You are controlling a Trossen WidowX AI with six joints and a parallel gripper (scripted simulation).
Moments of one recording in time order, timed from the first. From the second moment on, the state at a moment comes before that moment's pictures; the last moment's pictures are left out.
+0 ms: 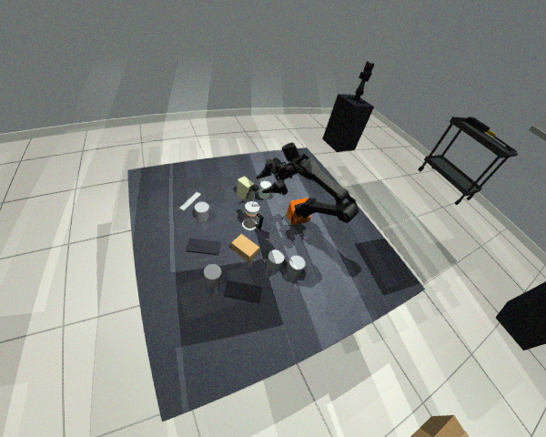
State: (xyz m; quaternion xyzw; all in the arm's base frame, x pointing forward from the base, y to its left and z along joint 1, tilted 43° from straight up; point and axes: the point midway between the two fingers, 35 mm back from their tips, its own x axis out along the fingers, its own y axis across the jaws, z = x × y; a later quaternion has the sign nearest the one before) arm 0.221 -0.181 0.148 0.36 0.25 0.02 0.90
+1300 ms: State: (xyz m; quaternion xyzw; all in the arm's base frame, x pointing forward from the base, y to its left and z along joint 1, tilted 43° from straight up) arm 0.244 -0.174 0.137 0.36 0.24 0.02 0.90
